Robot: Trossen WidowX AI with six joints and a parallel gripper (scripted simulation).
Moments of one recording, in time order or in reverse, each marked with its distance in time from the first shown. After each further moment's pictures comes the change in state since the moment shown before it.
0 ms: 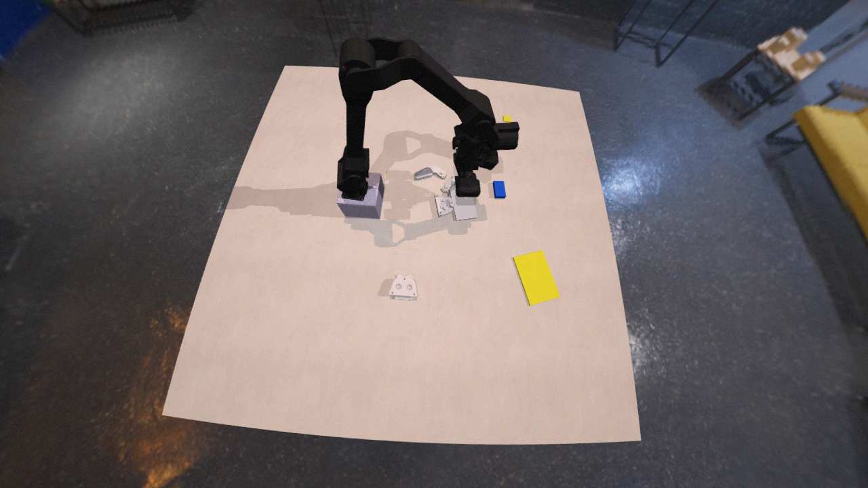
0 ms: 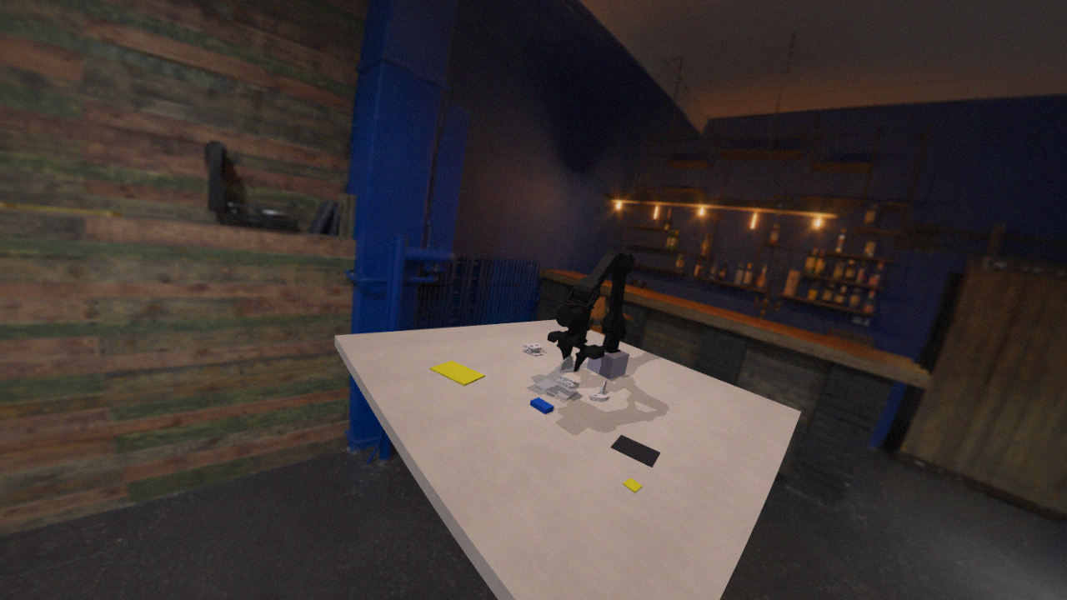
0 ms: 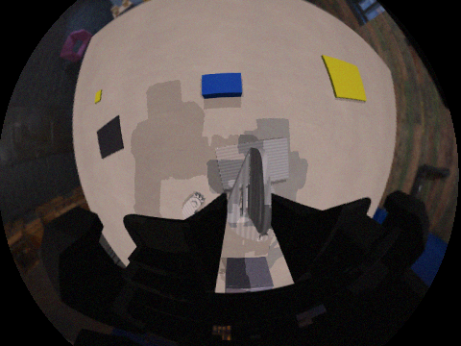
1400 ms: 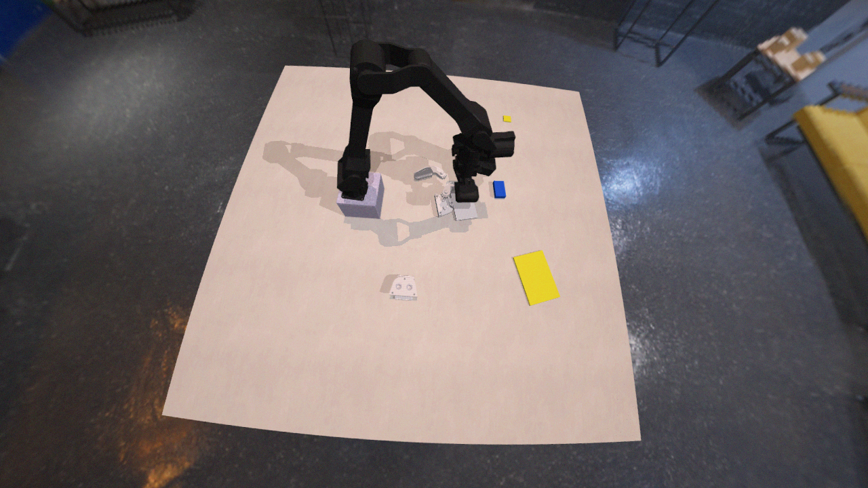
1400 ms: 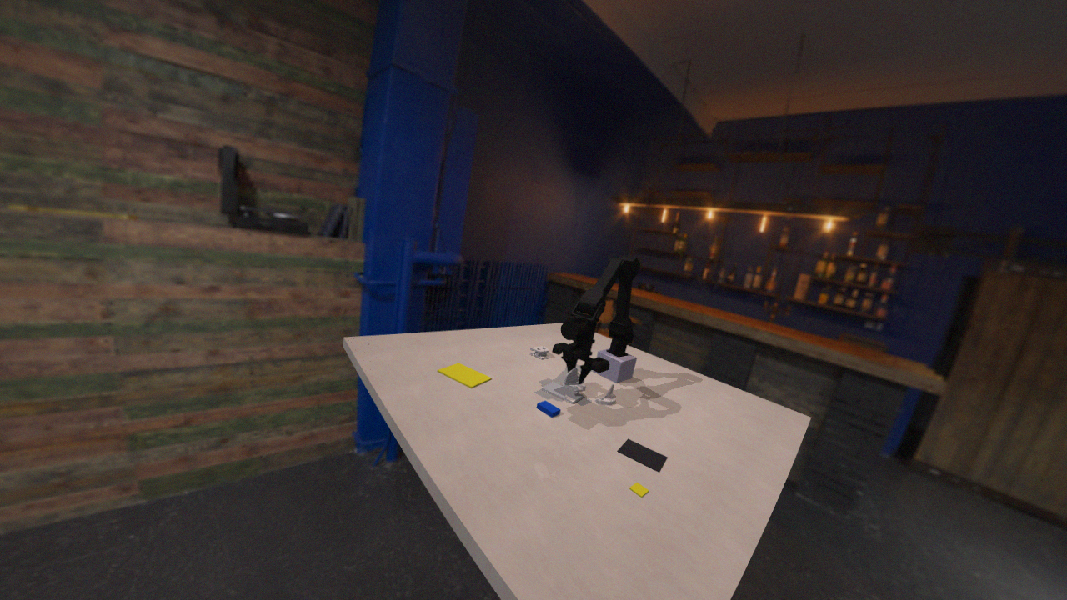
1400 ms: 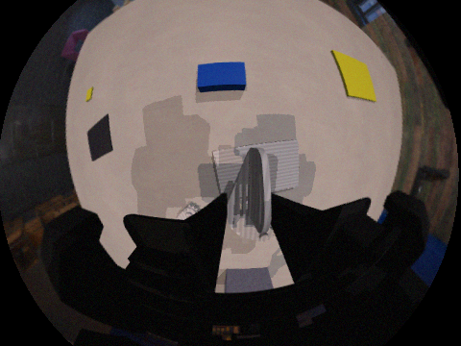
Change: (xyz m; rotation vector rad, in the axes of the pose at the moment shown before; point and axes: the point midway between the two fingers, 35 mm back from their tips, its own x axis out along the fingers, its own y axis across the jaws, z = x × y) arm 0.030 0.000 0.003 -0.006 -0.009 0.001
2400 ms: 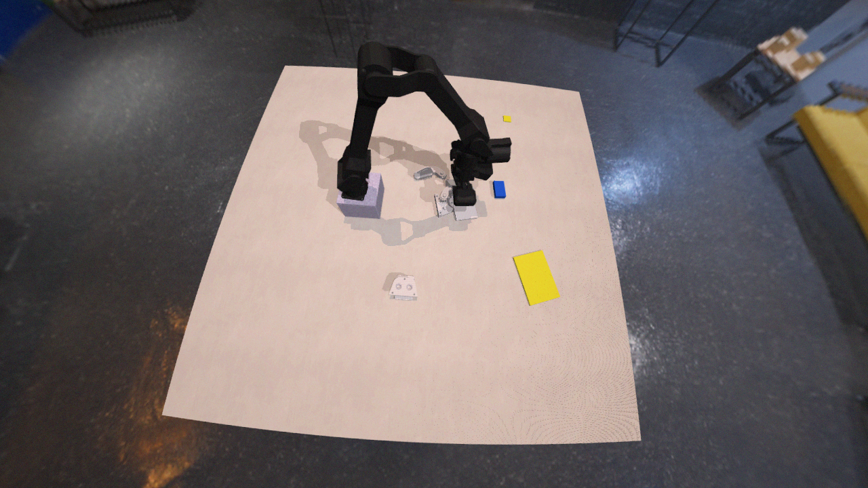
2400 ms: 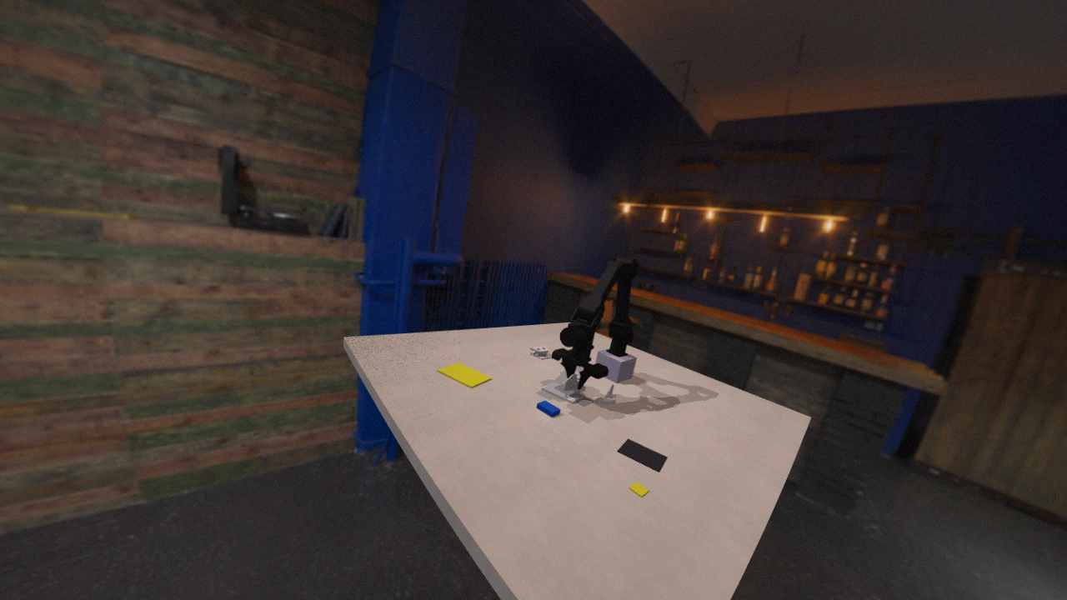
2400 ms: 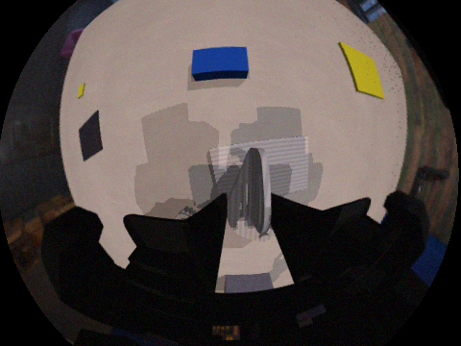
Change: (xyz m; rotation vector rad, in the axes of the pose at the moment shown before) arm 0.021 0.000 -0.004 -0.001 0.010 -0.001
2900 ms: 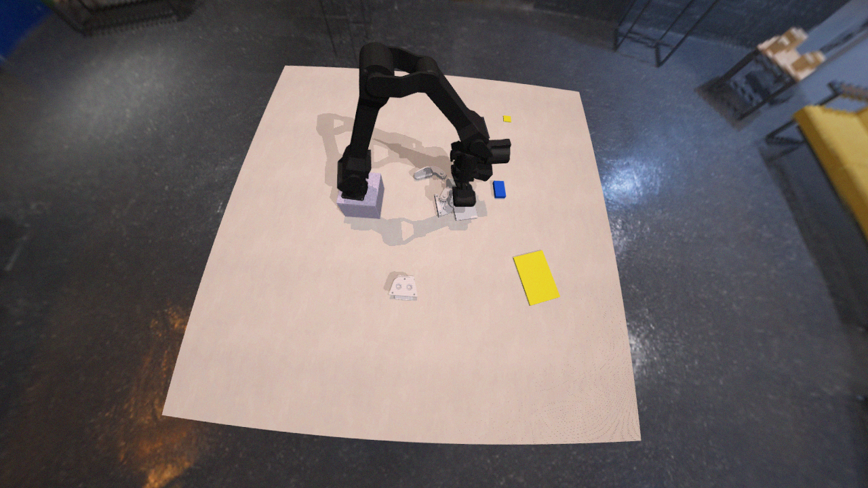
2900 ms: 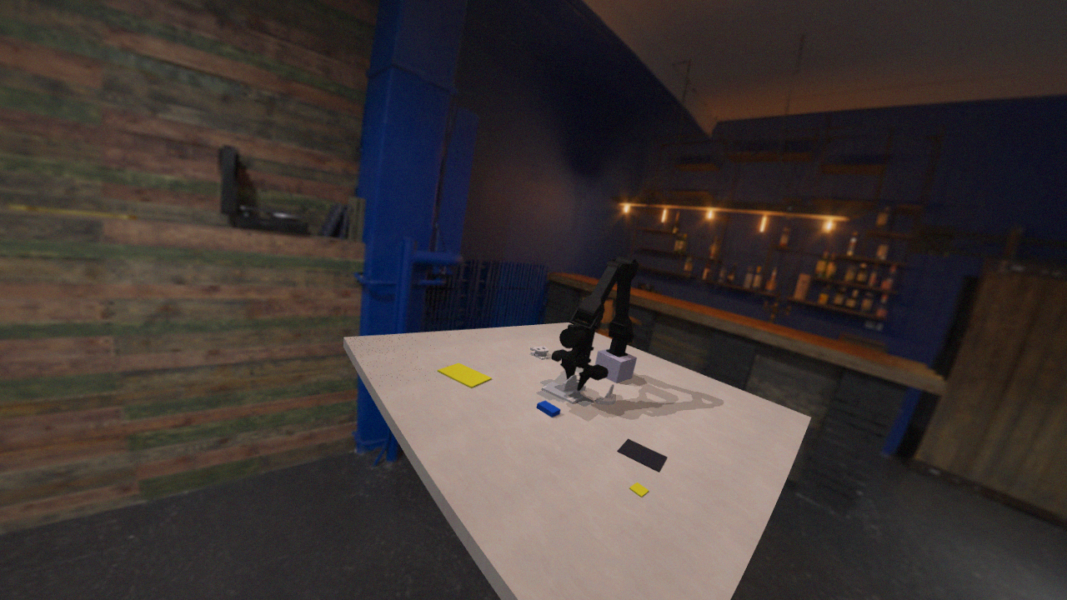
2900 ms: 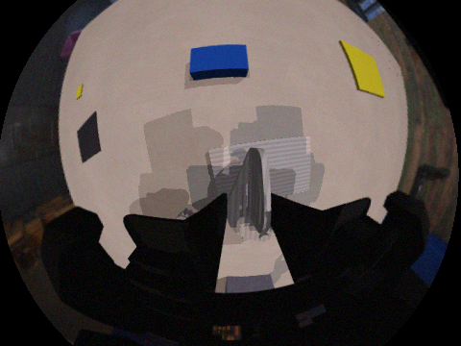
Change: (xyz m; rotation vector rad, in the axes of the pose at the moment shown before) arm 0.004 0.000 0.000 0.007 -0.002 0.000
